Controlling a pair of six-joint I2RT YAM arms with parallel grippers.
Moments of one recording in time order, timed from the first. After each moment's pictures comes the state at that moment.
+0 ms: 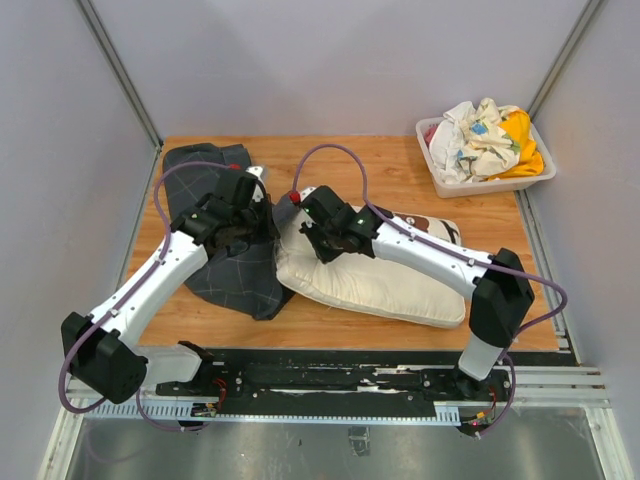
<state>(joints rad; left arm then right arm) -0.48 1.25 1.16 -0.69 0.03 -0.47 0.93 1.70 1.46 -0.69 0.08 0.18</state>
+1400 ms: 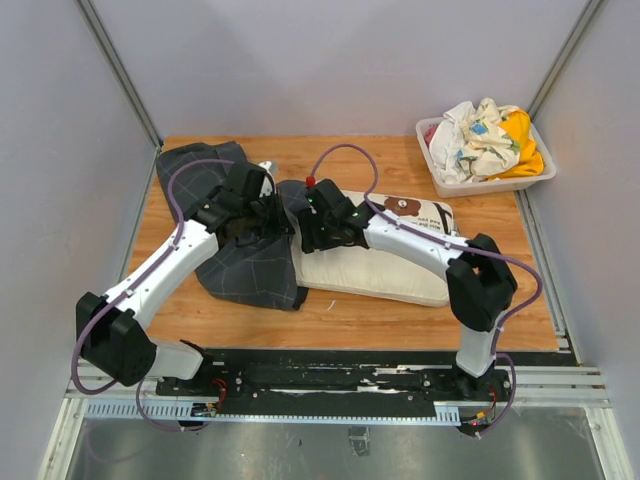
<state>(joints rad) -0.48 1.34 1.20 -0.62 0.15 -0.56 0.83 1.89 1.50 -0.48 0.04 0.47</state>
